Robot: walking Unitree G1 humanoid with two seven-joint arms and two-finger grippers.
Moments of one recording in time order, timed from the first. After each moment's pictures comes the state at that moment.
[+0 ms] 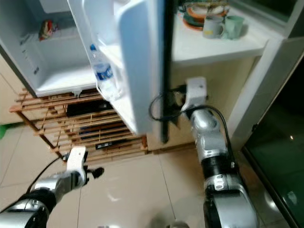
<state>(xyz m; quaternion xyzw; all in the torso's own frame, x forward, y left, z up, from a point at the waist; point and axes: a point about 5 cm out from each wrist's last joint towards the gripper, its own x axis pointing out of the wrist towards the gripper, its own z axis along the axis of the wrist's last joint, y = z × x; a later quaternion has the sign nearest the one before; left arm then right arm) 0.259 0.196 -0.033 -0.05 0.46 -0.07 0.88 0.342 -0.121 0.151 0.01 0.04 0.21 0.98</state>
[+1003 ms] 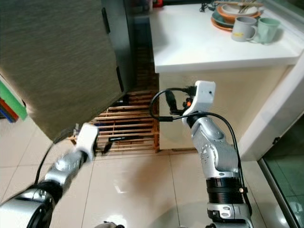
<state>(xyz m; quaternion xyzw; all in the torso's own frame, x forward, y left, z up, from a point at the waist) 0.352 0.154 0.087 0.07 0.06 -0.18 0.98 0.327 -0.142 0.157 0.07 0.03 0.11 0.99</state>
